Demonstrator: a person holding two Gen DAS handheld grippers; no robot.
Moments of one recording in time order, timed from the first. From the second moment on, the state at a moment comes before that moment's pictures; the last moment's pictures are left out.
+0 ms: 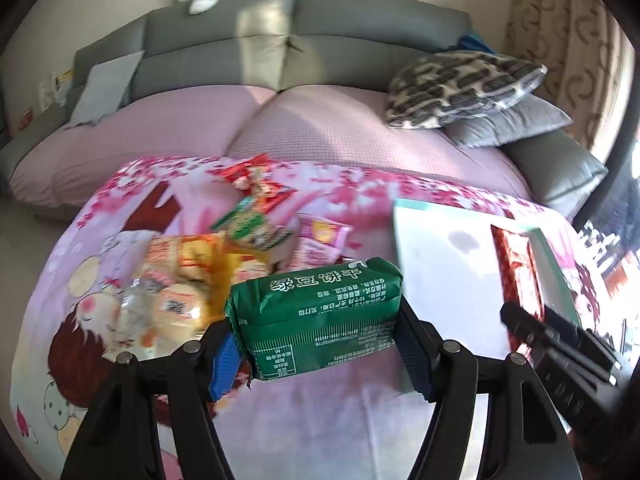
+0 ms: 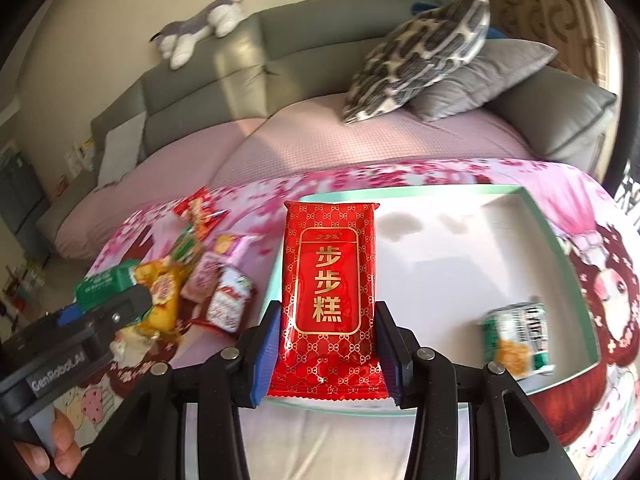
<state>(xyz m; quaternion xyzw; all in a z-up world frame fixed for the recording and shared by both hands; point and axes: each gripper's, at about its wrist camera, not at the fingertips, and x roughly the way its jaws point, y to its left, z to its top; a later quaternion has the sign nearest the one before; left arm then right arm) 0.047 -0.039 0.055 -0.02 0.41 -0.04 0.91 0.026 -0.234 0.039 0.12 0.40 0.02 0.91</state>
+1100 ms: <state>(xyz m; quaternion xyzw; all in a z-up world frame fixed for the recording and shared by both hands) 0.086 -0.142 0.028 0.03 0.41 -0.14 0.90 0.043 -0.298 -0.002 0.16 0.44 -0.03 0.89</state>
